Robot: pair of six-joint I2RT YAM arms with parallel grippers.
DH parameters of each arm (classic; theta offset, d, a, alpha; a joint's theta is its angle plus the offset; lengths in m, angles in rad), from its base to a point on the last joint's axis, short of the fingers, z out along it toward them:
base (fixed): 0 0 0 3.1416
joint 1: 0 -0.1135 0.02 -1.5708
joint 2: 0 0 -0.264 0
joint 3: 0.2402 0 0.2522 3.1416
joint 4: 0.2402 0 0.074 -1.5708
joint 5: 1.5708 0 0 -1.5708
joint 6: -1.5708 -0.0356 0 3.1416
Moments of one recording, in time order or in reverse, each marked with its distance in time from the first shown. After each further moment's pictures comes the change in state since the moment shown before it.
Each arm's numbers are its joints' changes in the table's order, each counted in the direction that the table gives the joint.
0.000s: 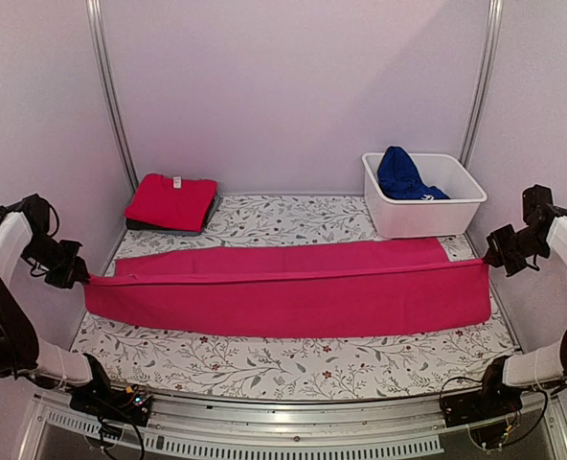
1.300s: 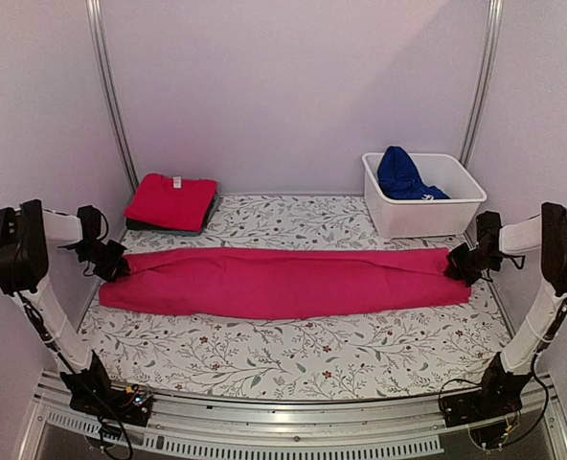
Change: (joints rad) left arm 0.201 -0.592 -0.037 -0.723 0.023 -0.061; right arm -0.133 -0.610 -0.074 -0.655 -0.082 0.047
